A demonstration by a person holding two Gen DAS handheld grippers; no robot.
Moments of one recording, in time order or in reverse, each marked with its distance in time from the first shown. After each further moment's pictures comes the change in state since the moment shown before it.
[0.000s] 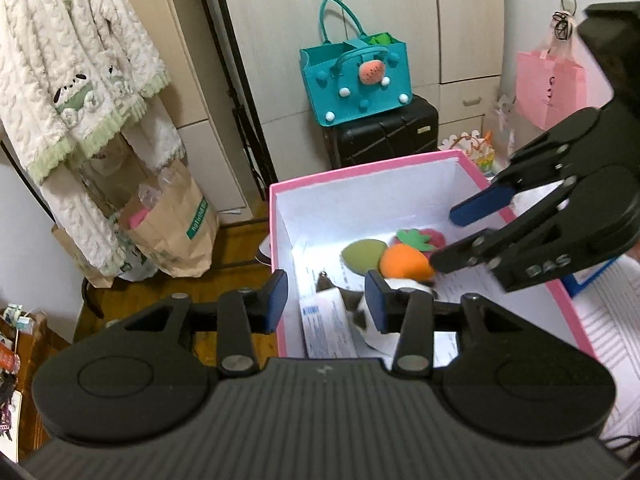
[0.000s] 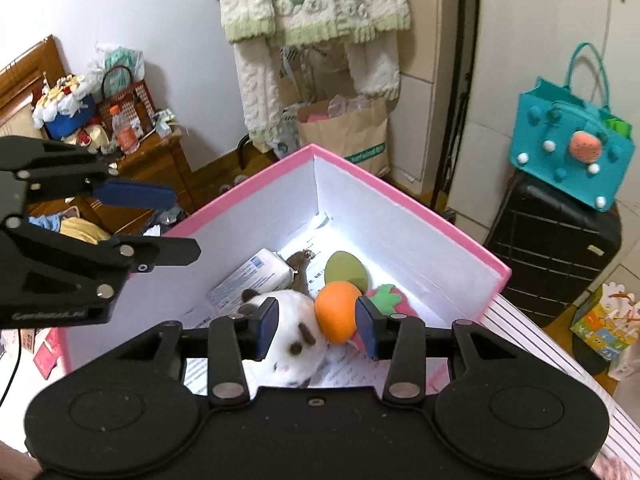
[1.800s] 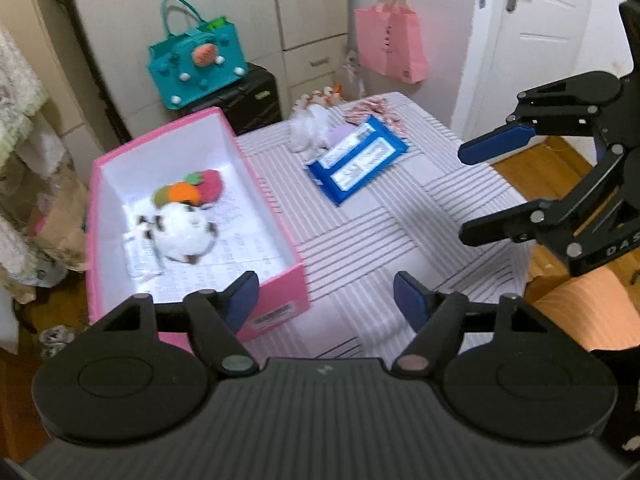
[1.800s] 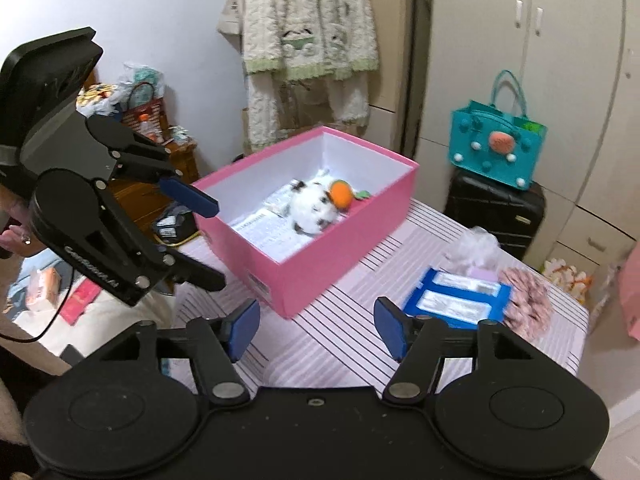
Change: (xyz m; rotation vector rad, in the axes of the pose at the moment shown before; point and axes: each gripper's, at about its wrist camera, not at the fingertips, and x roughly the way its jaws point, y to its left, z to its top) left arm -0.135 -0.142 -0.057 0.186 0.095 -0.315; right arm -0.212 0.058 -0.187 -0.001 -0.131 -0.119
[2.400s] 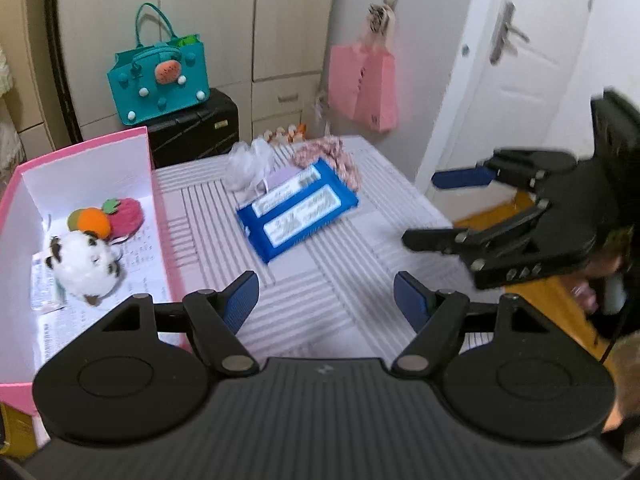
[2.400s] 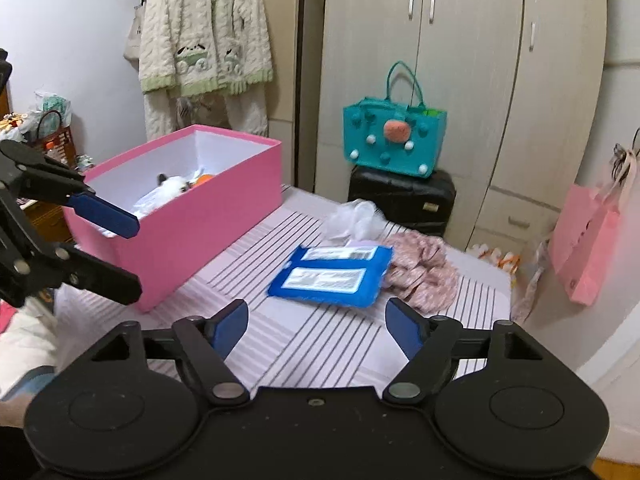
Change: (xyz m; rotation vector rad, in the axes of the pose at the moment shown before) left arm 0.067 -0.035 0.017 -0.107 -0.146 -0.133; right arm 0.033 -0.087 -0.062 0.101 -0.107 -0.228
